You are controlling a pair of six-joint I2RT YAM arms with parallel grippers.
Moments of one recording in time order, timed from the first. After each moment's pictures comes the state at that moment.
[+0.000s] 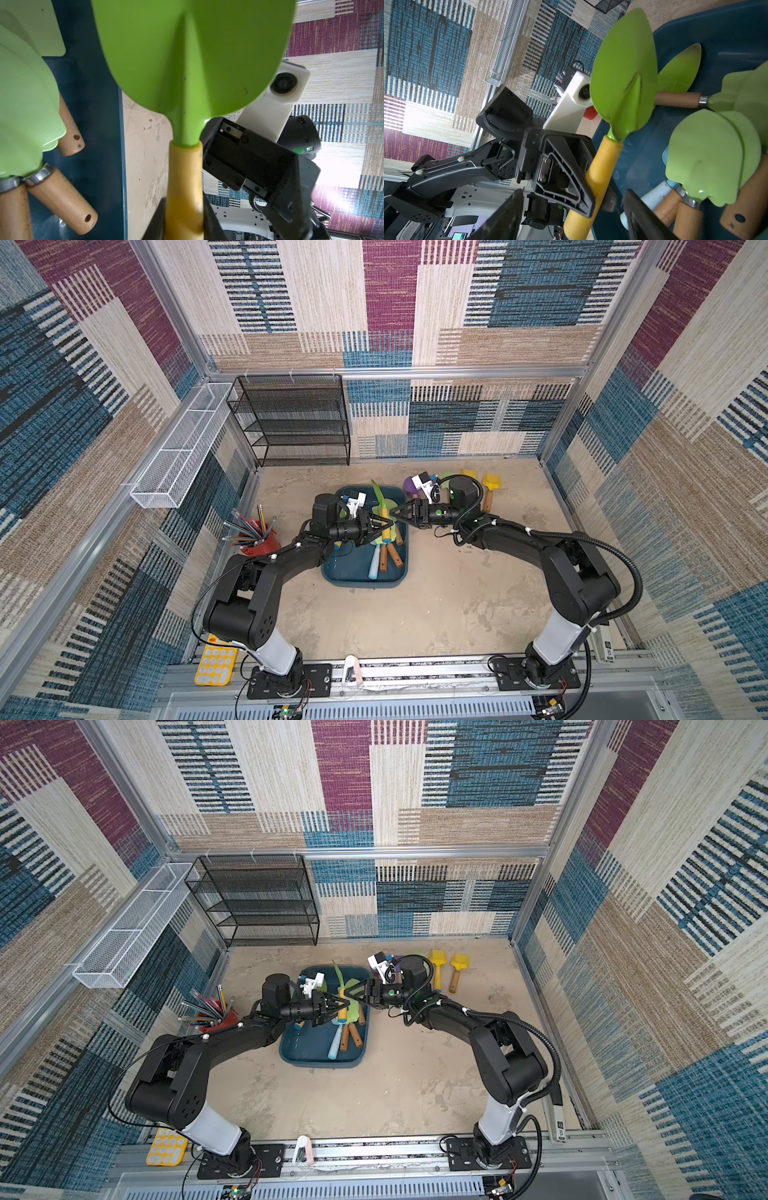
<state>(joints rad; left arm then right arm) -0.29 1.62 0.81 0.41 1.00 -1.10 0.48 1.76 1.08 0.41 -0.92 0.88</state>
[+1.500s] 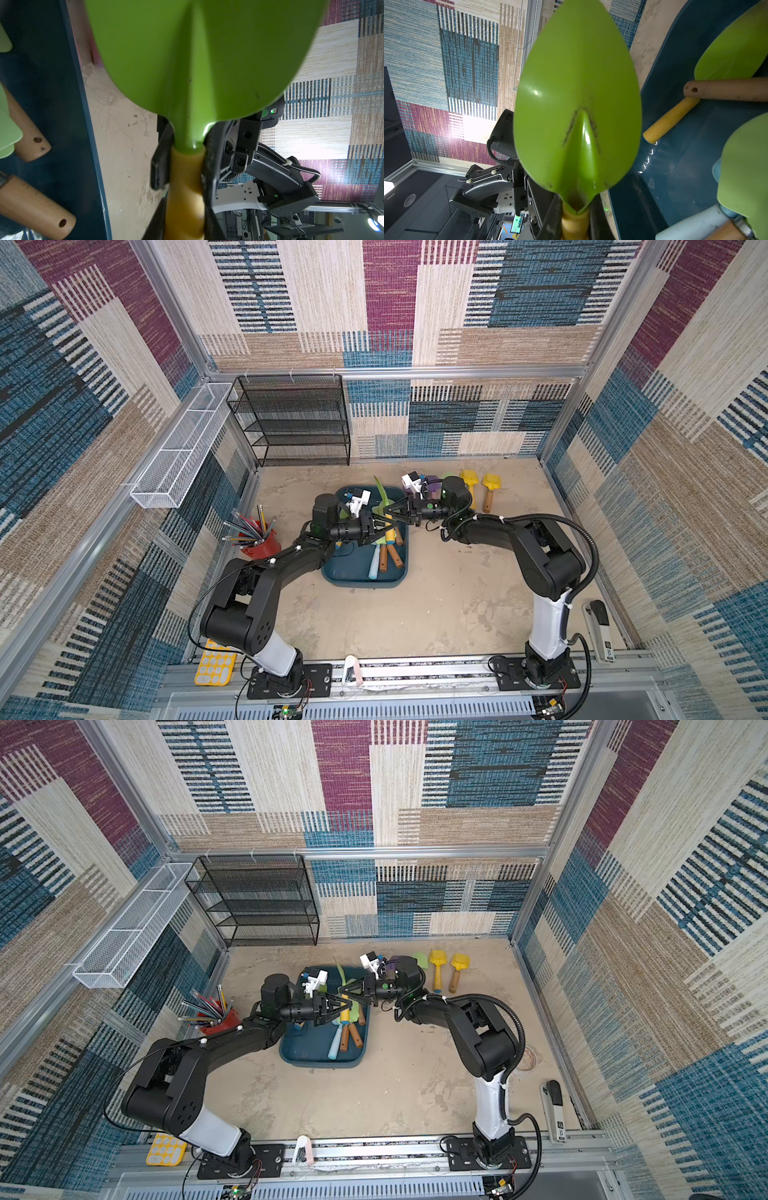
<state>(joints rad) -0.32 1.59 0.80 0.48 1.05 -1.10 0.48 1.97 1.16 0.75 -1.08 1.24</state>
